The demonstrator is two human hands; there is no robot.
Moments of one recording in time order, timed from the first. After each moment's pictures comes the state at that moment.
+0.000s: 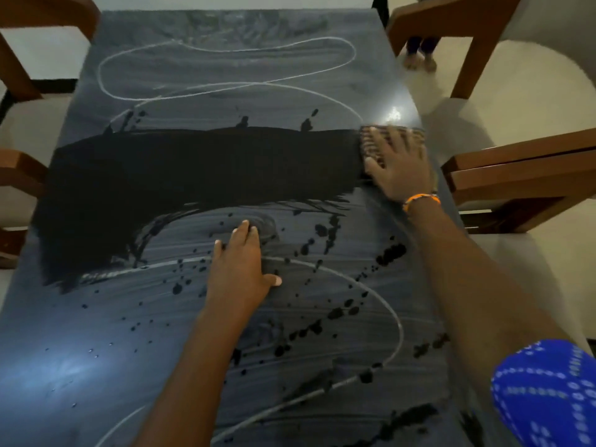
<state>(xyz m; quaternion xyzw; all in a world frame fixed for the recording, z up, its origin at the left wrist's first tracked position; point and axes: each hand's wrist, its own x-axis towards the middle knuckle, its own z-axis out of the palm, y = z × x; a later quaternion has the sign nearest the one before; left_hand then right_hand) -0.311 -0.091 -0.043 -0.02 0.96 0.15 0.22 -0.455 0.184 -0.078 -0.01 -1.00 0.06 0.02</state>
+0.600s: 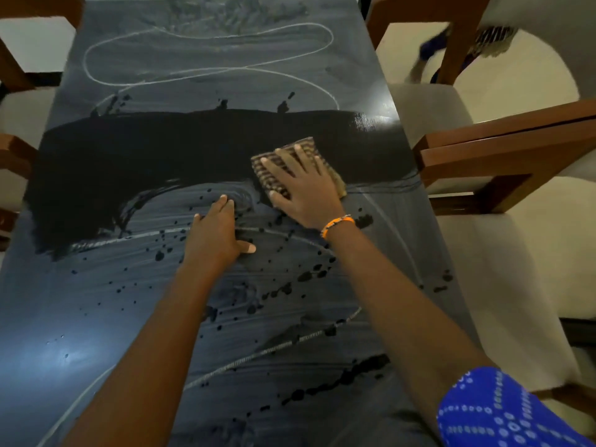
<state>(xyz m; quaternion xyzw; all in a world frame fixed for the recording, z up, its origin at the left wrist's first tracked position) -0.313 -0.086 -0.041 -0.03 0.97 0.13 0.22 -0.375 0.086 -0.081 0.20 -0.98 0.08 0.01</state>
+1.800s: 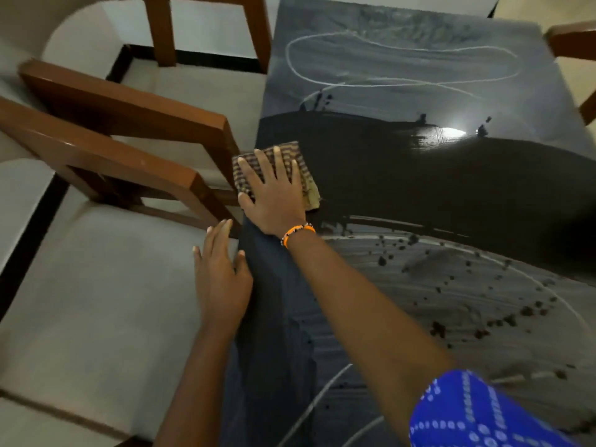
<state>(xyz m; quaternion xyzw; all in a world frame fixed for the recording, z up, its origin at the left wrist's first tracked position) -0.226 -0.389 -0.059 -0.22 0.91 0.36 -0.08 -0.366 -0.325 -0.082 0.24 -0.96 0.11 -0.02</state>
